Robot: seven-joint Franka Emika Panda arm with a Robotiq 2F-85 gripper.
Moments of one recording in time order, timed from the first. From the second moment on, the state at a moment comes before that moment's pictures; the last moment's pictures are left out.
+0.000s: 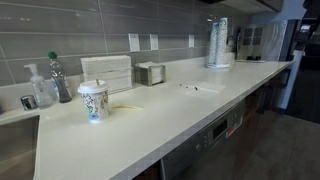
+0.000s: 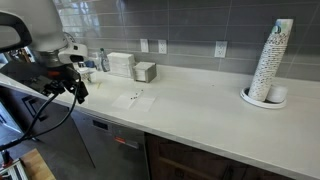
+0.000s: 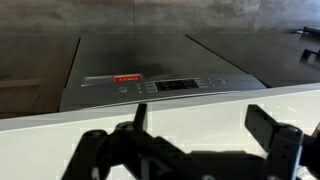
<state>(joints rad) 0.04 -0.90 -0.31 -2.74 0.10 1.92 -0.46</state>
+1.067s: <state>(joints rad) 0.35 -0.44 0.03 -2.39 0.17 2.11 -0.48</state>
